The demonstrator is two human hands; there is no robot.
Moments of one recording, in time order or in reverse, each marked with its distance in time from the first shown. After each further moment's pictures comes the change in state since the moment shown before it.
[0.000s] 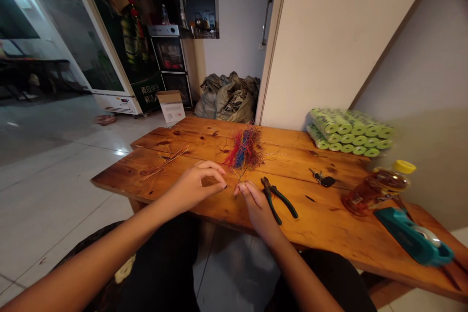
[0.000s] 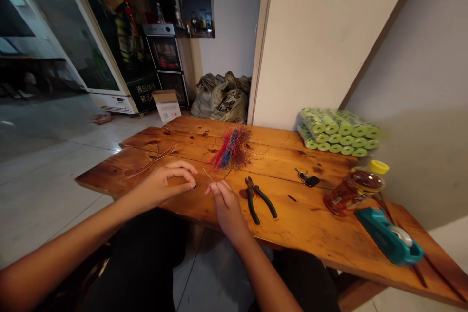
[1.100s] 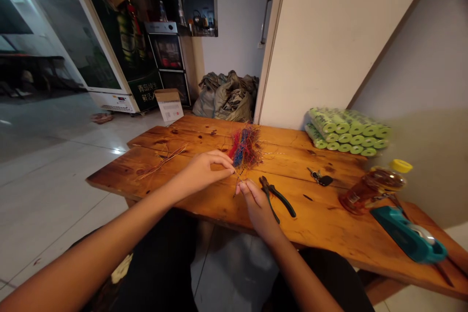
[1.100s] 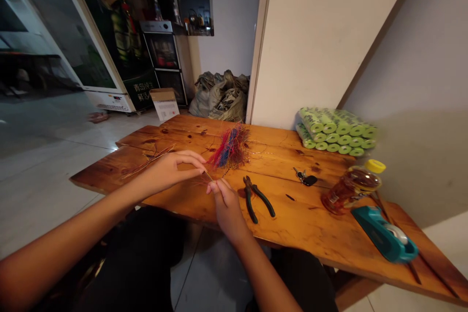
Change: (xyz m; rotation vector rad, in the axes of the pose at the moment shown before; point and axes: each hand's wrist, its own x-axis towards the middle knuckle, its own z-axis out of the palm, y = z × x) left_hand 0.032 0.003 0.003 -0.006 0.026 0.023; right_hand 0.000 -0.005 -0.004 -0.004 0.009 0.002
